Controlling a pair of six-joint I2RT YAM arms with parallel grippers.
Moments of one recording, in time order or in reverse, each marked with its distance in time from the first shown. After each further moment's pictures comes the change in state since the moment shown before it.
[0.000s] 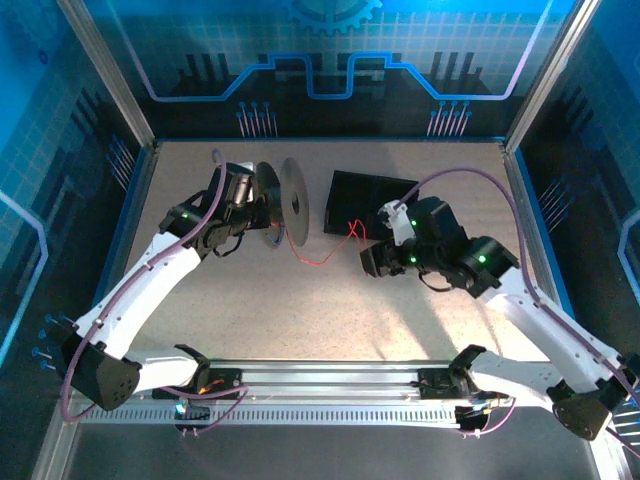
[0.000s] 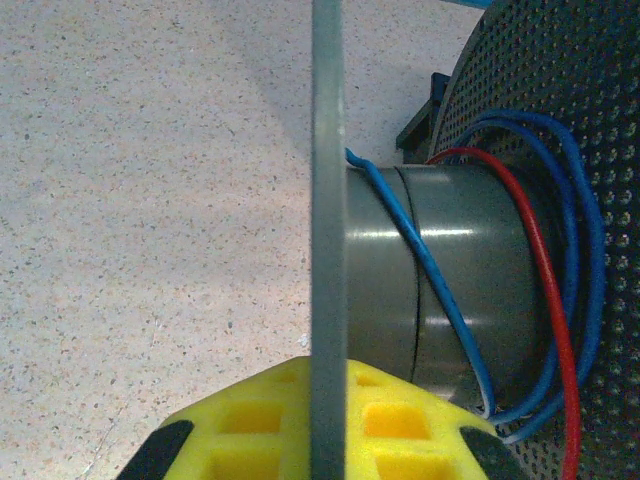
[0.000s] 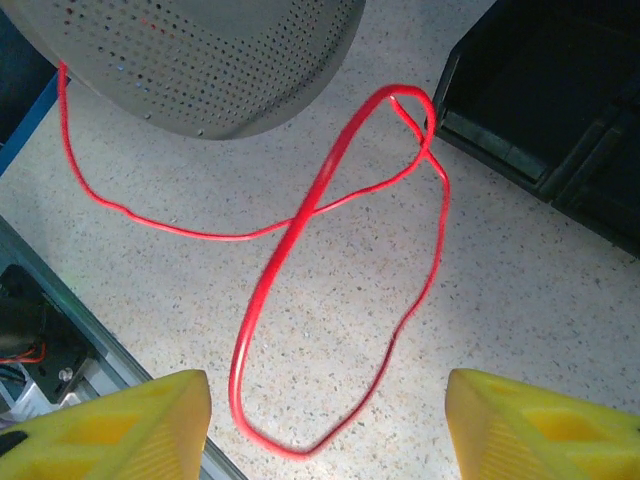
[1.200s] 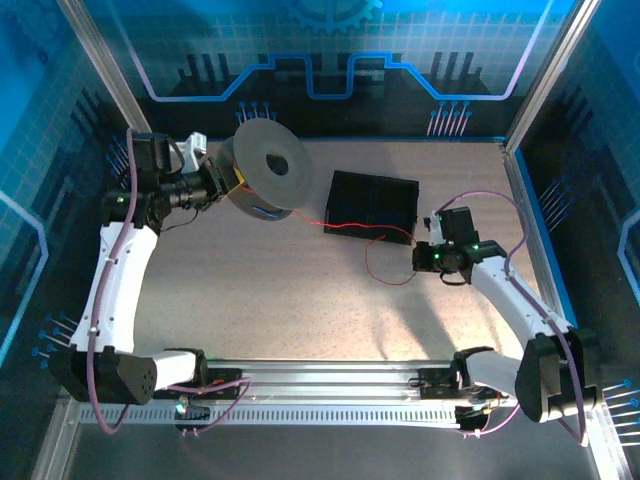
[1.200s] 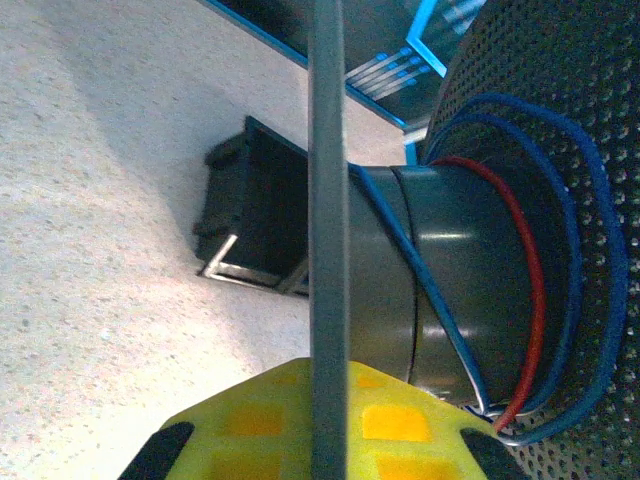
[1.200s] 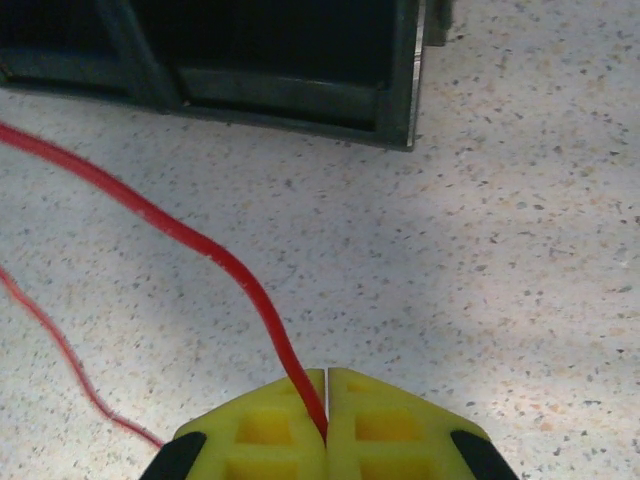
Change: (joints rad) left arm 0.467 -0.012 0.151 -0.019 0.834 -0.110; right arm -0.496 0.137 -0.362 0.228 -0.014 -0.010
